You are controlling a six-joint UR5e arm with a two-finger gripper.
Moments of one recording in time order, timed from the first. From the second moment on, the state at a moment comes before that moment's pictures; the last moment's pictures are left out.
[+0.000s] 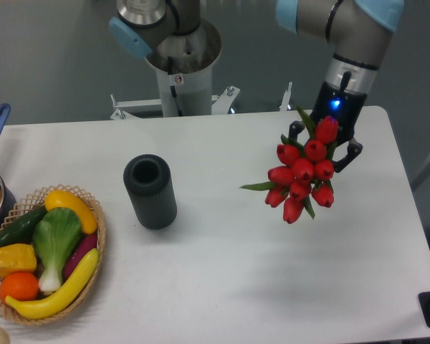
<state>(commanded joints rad) 2.89 -1.71 -1.74 -1.02 0.66 1.22</state>
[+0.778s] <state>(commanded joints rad) 2.87 -1.63 -1.76 -1.02 0.38 1.11</state>
